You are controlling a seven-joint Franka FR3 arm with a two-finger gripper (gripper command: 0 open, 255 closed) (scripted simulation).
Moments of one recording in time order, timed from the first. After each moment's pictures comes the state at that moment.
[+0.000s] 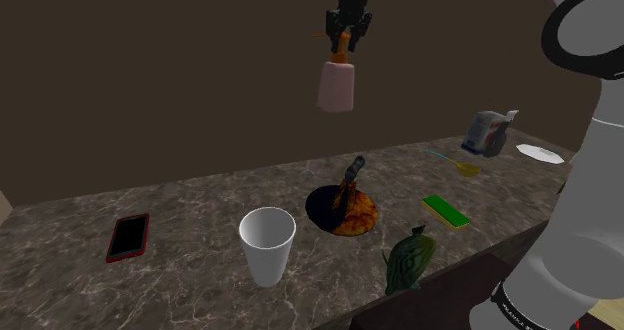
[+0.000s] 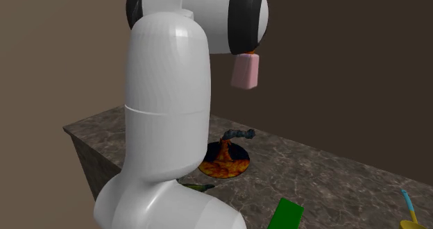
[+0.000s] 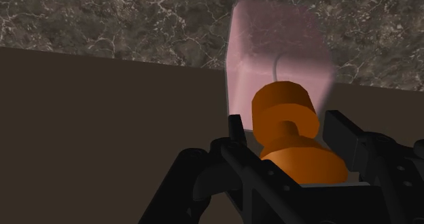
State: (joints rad) arm -0.08 0.19 0.12 -1.18 -0.11 1.53 0.17
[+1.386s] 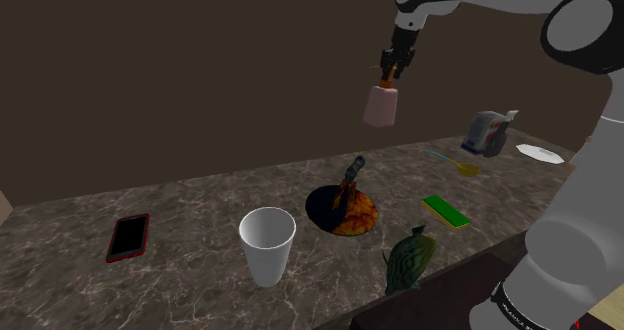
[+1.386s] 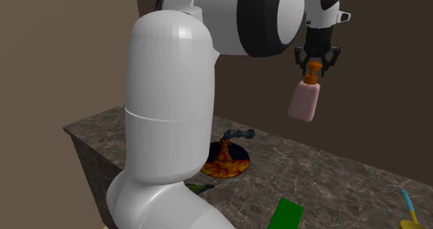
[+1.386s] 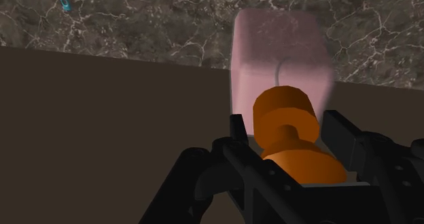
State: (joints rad) arm -0.35 0.16 -0.06 -1.48 -0.01 1.82 -0.26
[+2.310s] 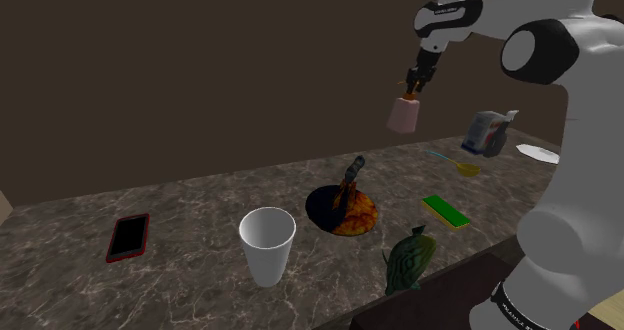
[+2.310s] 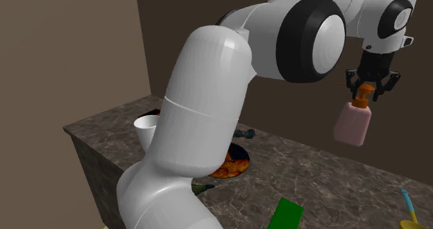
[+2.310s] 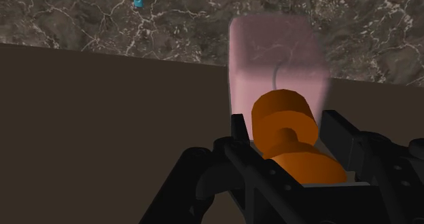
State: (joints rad) arm -0.54 0.41 -0.14 -1.30 0.09 1.87 -0.54
